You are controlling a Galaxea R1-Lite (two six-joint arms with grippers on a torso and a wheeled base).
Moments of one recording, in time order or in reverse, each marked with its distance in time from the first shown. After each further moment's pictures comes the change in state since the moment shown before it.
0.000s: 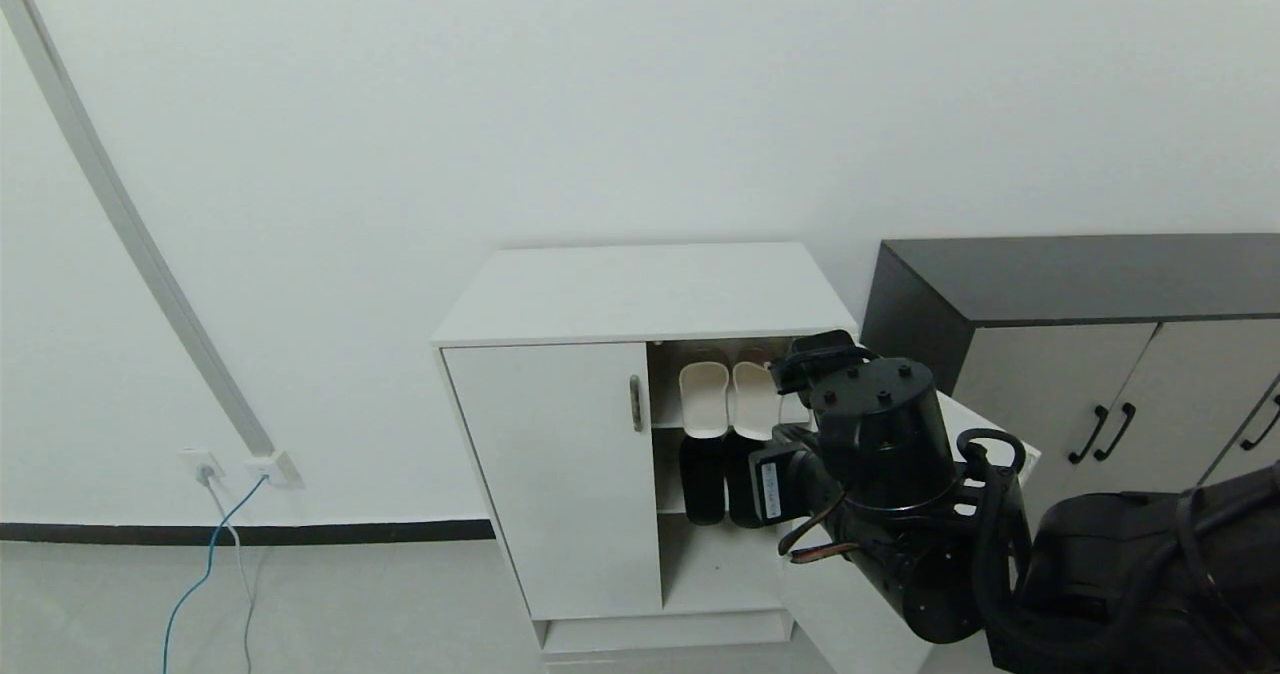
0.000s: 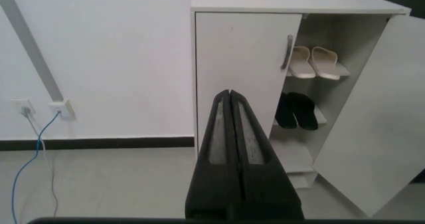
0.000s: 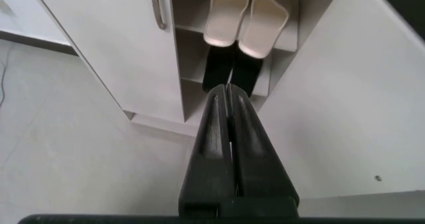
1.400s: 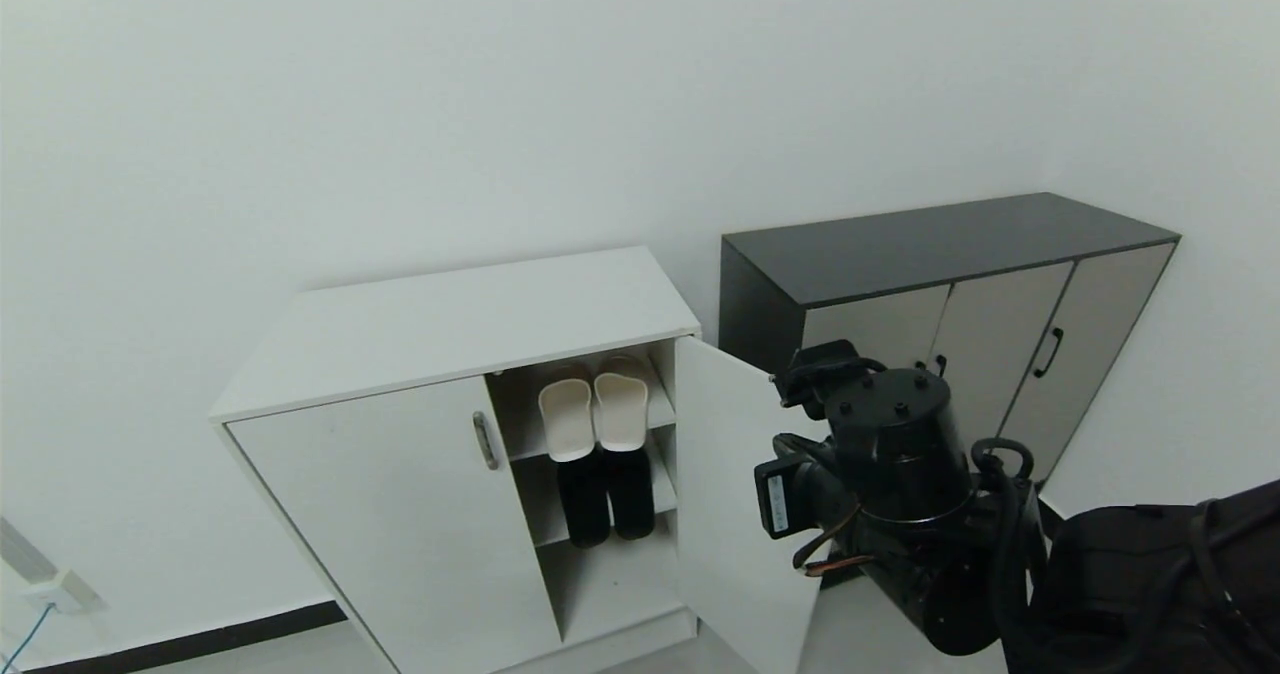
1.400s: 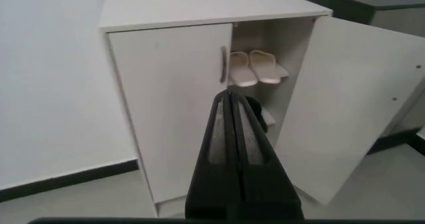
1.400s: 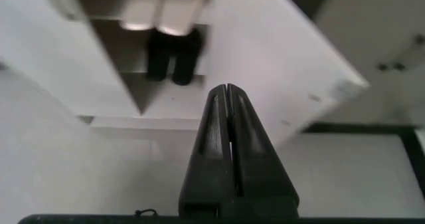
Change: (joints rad) left arm 0.001 0.000 0.000 0.000 0.000 -0.001; right arm 0.002 -0.011 0.047 -0.036 0.048 -0.027
